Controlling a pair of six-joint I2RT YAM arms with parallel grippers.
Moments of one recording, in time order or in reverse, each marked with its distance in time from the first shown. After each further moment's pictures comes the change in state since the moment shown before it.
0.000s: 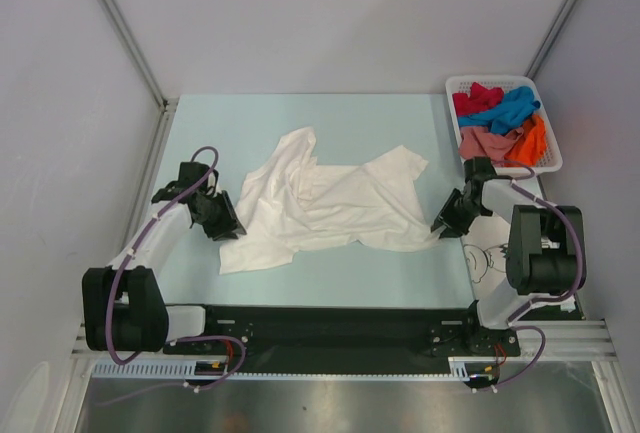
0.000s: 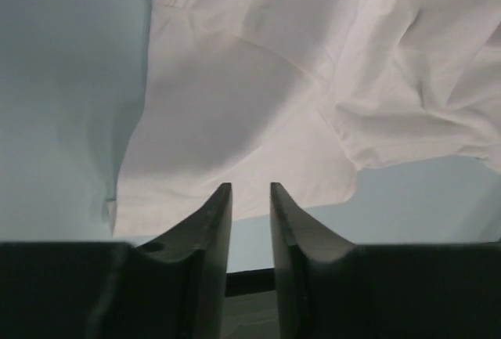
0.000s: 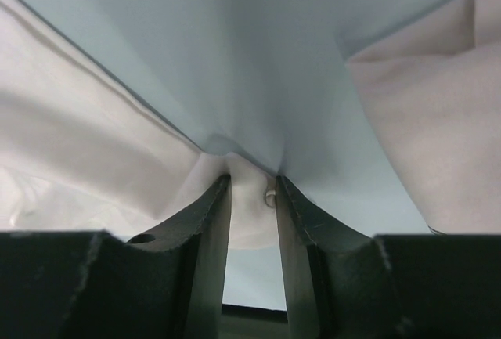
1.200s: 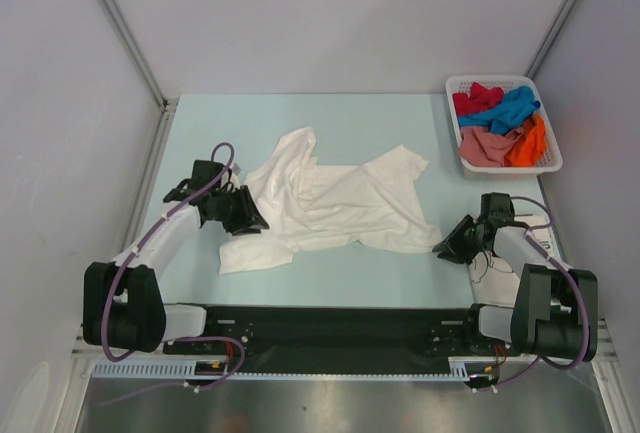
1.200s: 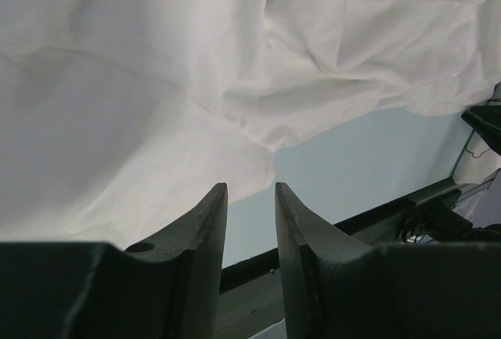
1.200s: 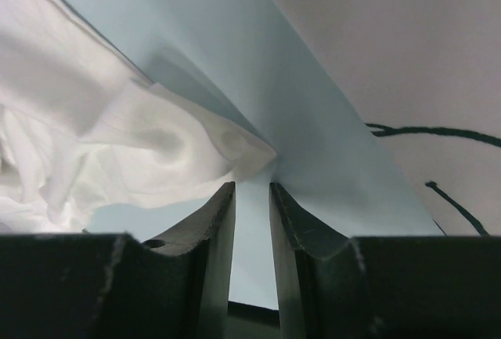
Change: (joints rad) left arm -0.108 0.011 -0.013 0.130 0.204 -0.026; right arm -0.103 -0.346 -0.353 0.130 -0.118 0.093
